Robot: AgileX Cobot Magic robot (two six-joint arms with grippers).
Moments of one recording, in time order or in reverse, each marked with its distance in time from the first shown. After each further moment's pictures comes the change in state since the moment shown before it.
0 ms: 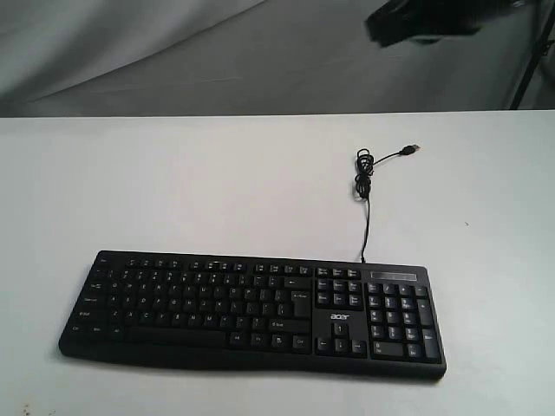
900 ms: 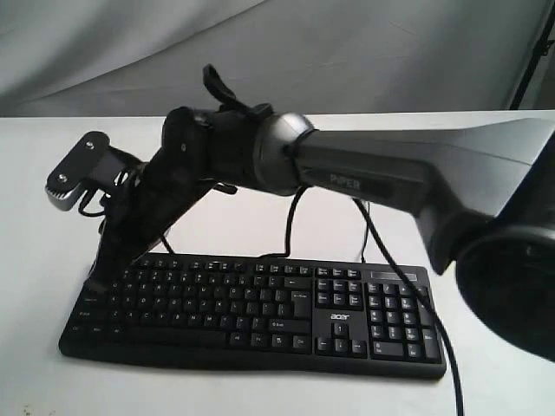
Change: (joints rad) left arm 0.000 0.000 0.000 0.000 0.000 0.000; right arm 0.584 0.747 -0.449 -0.154 -0.081 0.053
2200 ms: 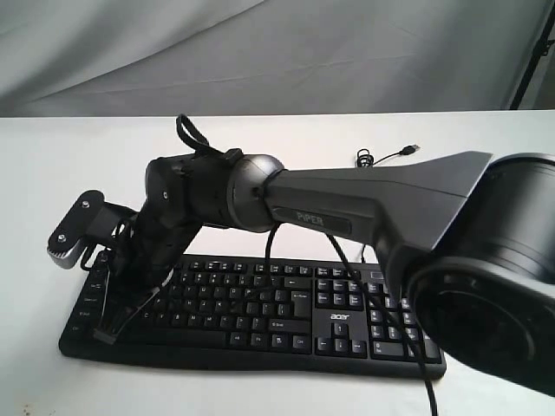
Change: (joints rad) left arm 0.000 0.000 0.000 0.000 0.000 0.000; right arm 0.048 0.084 -0.009 -0.069 0.076 0.043
